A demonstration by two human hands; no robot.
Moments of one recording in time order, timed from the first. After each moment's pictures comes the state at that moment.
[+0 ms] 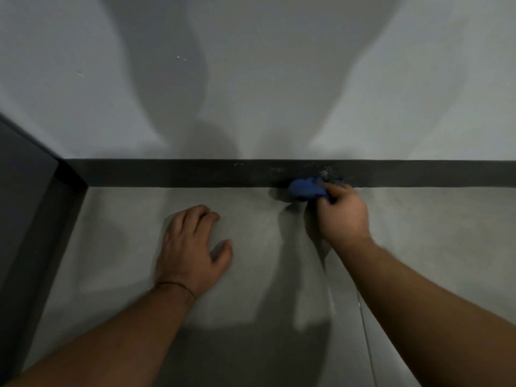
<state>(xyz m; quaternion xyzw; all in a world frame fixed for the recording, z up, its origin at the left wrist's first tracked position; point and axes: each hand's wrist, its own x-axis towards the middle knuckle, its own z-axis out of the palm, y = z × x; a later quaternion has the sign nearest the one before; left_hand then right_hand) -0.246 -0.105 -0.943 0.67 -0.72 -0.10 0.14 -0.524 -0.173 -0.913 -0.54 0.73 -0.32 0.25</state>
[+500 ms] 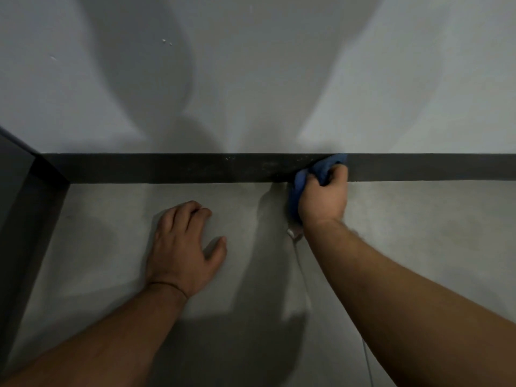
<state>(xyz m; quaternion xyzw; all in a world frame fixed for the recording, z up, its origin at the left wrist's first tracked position) -0.248 -0.106 -0.945 0.67 -0.73 -0.10 0.13 -0.484 -0.192 -0.910 -0.34 0.73 -0.53 0.29</state>
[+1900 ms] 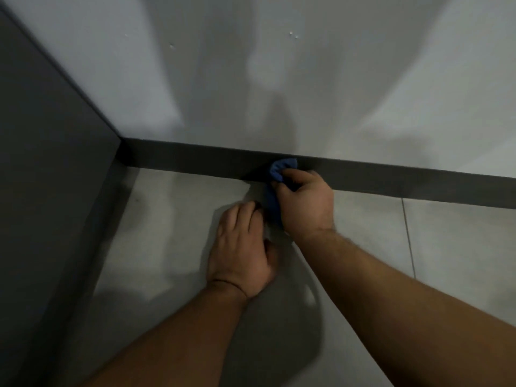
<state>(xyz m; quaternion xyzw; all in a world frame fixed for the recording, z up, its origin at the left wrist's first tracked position) -0.249 -0.106 -0.940 0.70 -0.69 -0.14 0.12 -0.358 -0.195 -0.909 -0.56 0.68 -0.35 0.31</state>
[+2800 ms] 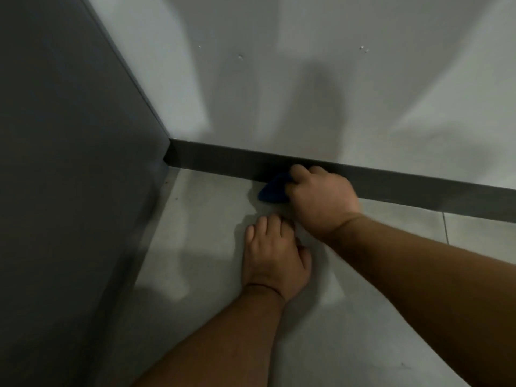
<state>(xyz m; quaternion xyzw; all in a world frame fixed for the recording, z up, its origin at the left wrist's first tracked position) -0.251 -0.104 -0.944 0.74 -0.66 -0.07 0.12 -0.335 -0.210 -0.886 -0.90 0.43 0.04 -0.04</state>
